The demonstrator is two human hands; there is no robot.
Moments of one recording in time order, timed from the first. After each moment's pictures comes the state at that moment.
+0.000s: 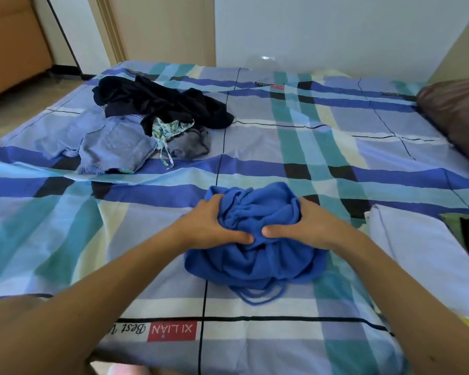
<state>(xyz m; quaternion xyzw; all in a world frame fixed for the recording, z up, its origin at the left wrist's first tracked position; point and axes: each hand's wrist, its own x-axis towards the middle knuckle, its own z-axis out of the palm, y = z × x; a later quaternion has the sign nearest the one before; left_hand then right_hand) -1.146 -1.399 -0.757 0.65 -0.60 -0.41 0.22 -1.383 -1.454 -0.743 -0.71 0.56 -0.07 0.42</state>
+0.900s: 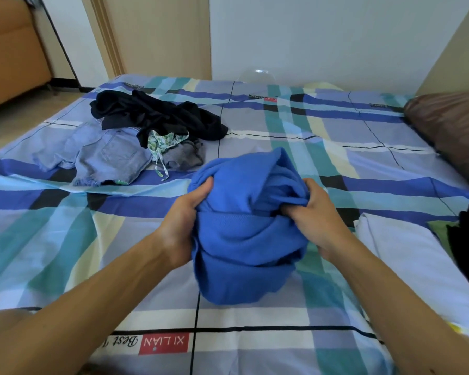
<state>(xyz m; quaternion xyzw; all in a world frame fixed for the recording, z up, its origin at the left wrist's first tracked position) -1.171 -1.379 -0.704 0.48 -0.23 -0.65 0.54 -1.379 -1.443 -0.716 -0.60 0.55 -0.35 0.45</state>
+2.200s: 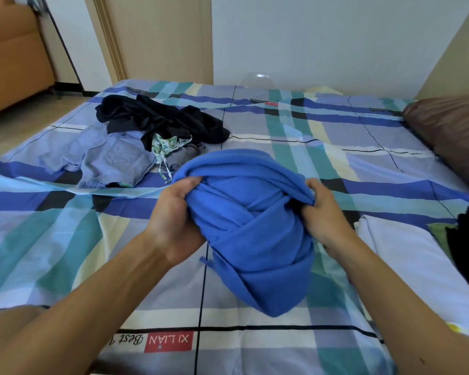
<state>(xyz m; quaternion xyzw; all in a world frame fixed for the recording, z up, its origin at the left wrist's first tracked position) -1.169 -1.358 -0.671 0.40 -0.18 -0.66 0.61 -1.384 -1.448 -0.717 -0.64 0.55 -0.35 0.40</state>
